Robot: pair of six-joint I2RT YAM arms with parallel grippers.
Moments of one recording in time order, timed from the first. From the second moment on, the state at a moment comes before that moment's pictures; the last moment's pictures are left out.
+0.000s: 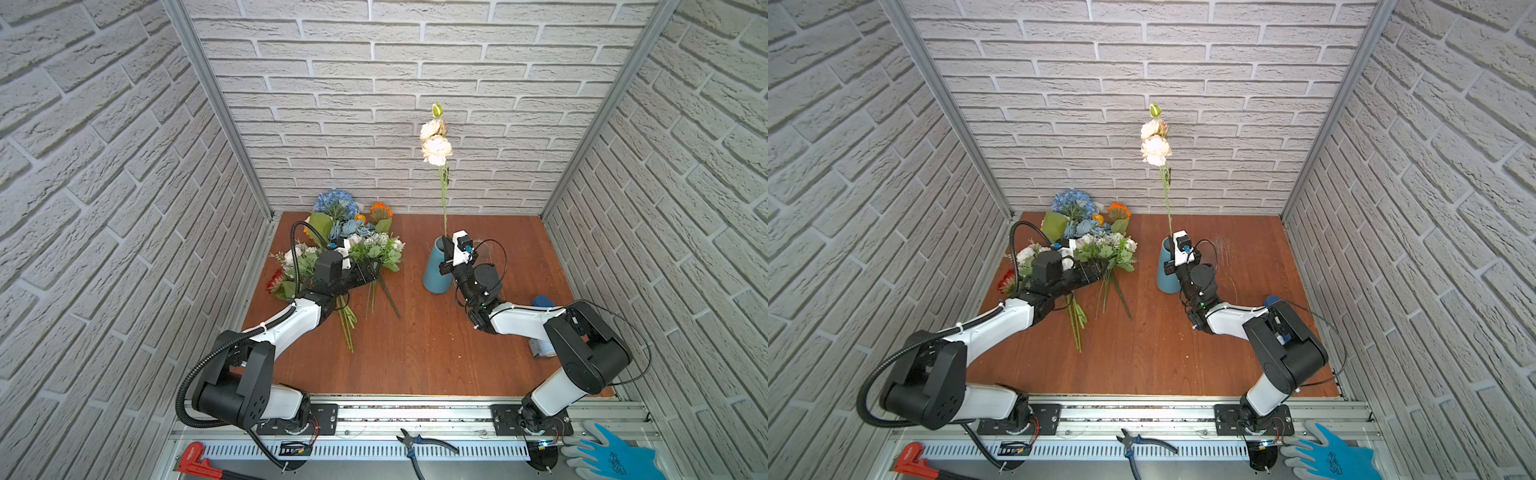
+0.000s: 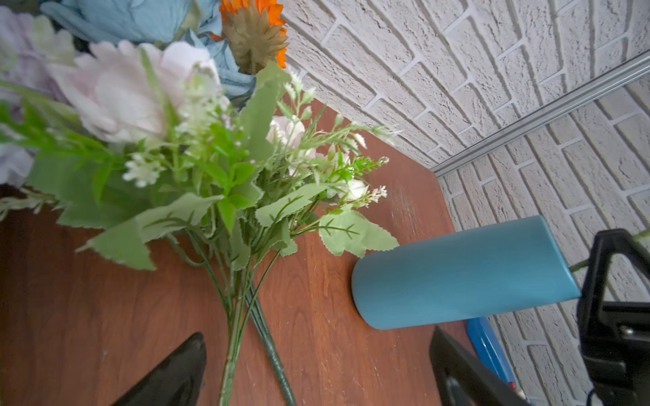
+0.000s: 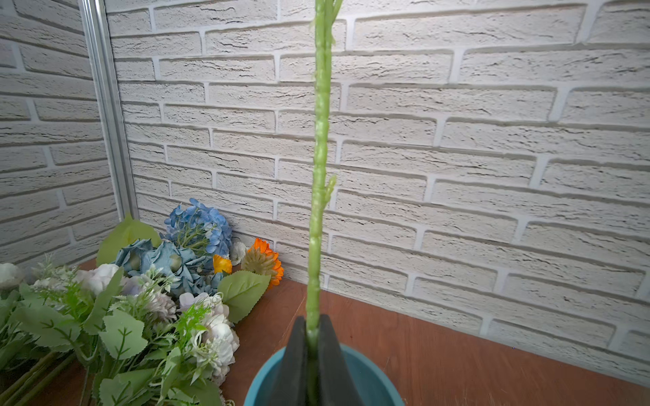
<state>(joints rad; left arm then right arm) -0.34 1.39 0.72 0.21 0.27 -0.64 0.49 1.62 0.66 1.11 0.22 -0.06</state>
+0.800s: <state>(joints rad) -0.31 1.31 0.73 0.11 0.22 -0.60 0.53 1.54 0.58 1.12 0.27 -0.06</state>
